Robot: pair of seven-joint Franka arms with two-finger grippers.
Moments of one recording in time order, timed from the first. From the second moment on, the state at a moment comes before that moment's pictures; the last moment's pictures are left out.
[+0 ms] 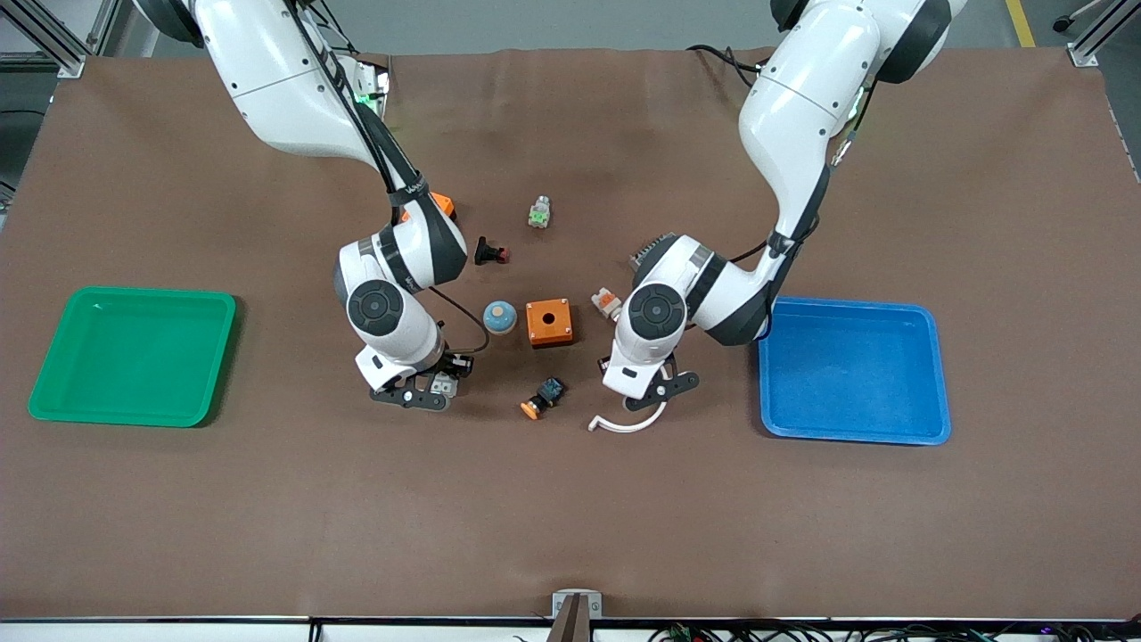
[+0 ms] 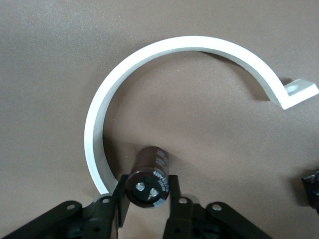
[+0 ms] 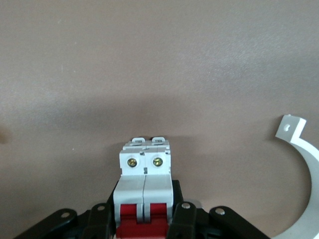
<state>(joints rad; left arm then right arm) -0.56 0.84 -0.09 -1.41 0.01 2.18 -0.99 0.50 0.64 -0.07 -1.75 0.09 2.38 0.54</state>
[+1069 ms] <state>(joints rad) -0.41 0.67 -0.09 -1.42 0.01 1.96 -0.97 -0.21 0.44 -0.12 -1.66 0.03 1.99 -0.19</state>
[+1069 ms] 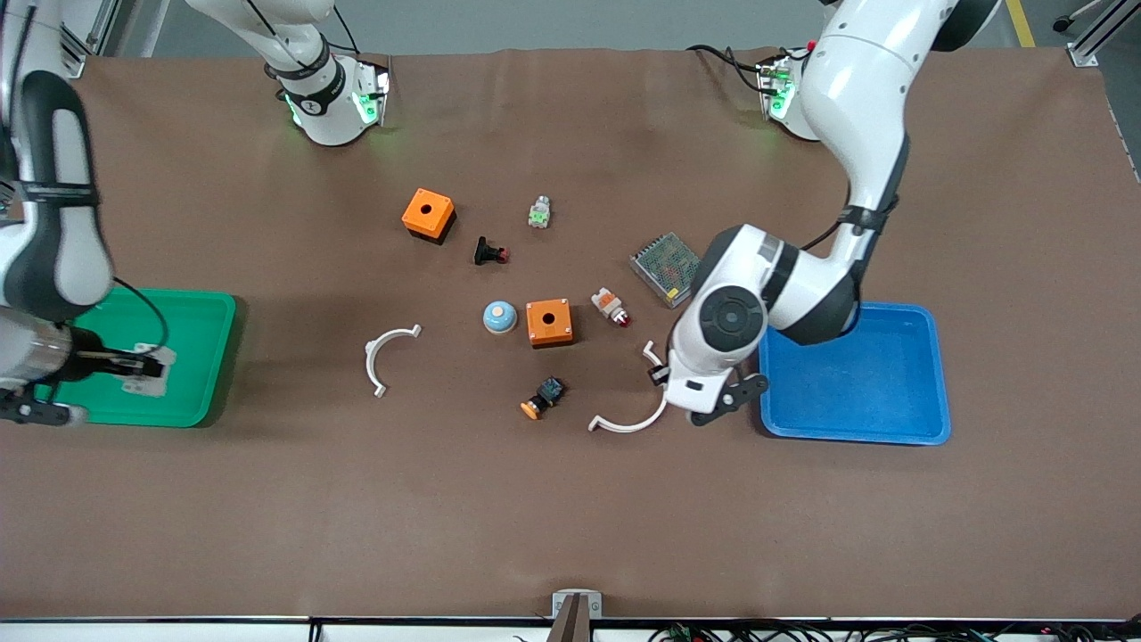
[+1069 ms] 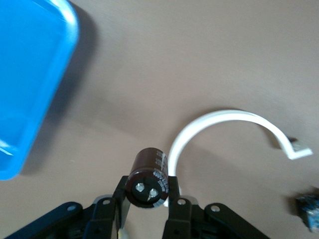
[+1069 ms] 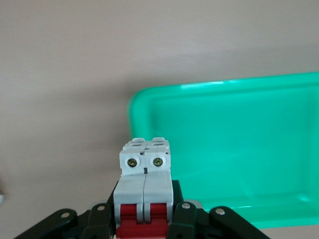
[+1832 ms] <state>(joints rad) -0.13 0.52 -0.09 -1.77 0.01 2.05 -0.50 -0.40 0.48 -0.11 -1.87 0.03 2.32 -0.44</state>
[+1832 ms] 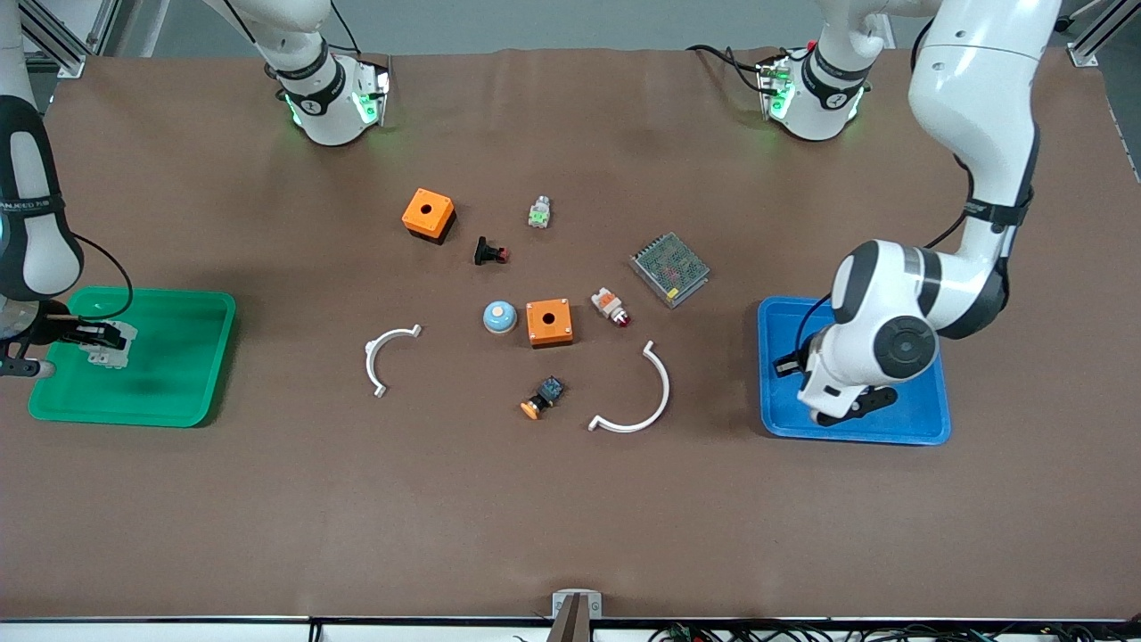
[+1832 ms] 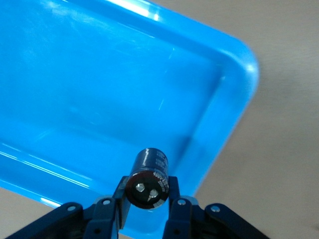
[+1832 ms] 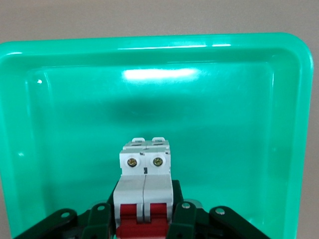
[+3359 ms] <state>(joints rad) 0.02 0.48 -0.09 -2.02 0.11 2.40 -0.27 -0.31 0.50 -0.08 -1.64 0.04 2.04 -0.39</state>
